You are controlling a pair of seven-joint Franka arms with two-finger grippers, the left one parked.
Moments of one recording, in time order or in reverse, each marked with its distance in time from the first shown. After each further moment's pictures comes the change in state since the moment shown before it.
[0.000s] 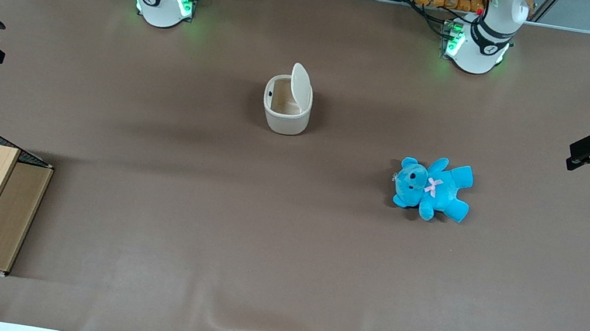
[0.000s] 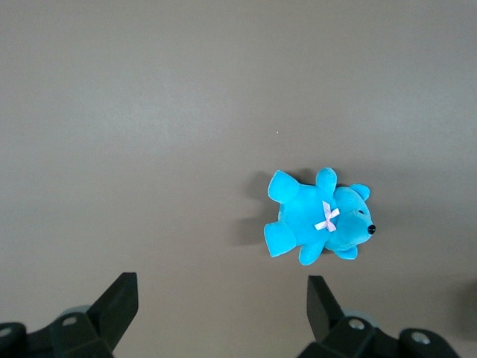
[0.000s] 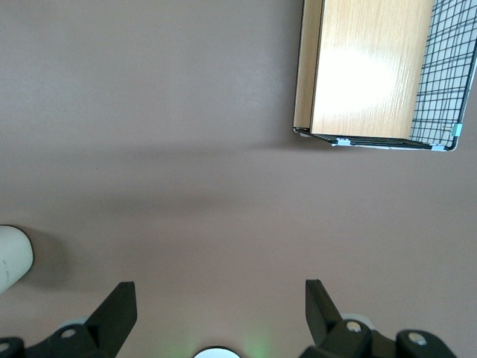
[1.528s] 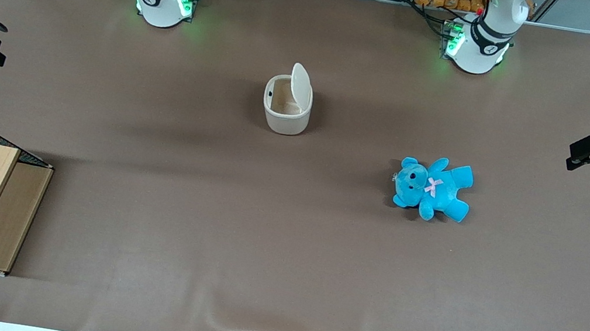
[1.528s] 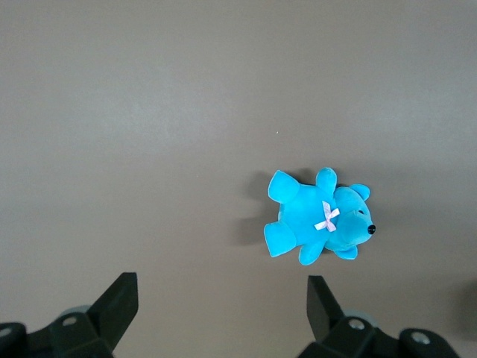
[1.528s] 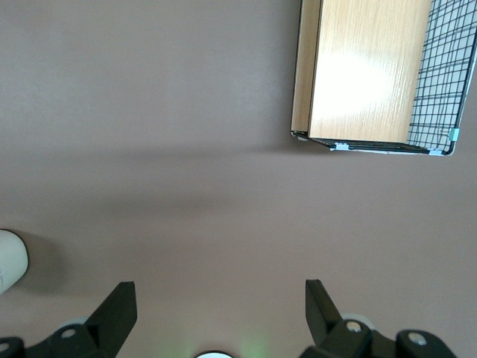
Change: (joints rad) arm 0.005 0.001 0.000 -0.009 -0.008 0.016 0.003
